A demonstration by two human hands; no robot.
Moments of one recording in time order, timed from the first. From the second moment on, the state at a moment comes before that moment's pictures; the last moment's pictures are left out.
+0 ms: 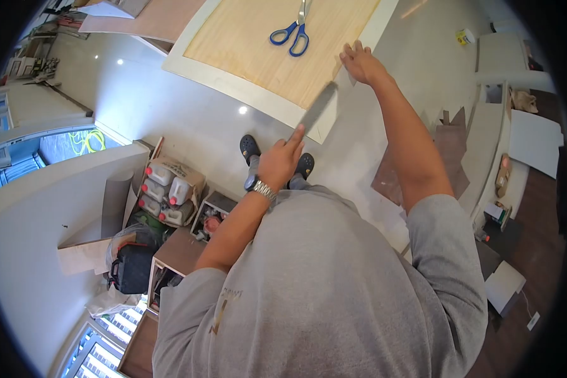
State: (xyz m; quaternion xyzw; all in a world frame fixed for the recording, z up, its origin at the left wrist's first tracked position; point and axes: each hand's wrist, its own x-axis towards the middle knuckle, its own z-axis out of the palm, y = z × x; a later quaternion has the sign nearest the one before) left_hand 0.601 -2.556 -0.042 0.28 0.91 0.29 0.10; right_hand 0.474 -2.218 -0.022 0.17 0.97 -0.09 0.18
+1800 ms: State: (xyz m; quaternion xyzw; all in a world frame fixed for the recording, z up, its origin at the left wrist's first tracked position) left_hand 0.618 -2.566 -0.030 0.30 0.92 0.24 0.11; right_hand 0.474 -2.220 -0.010 0.19 0.96 -0.12 0.18
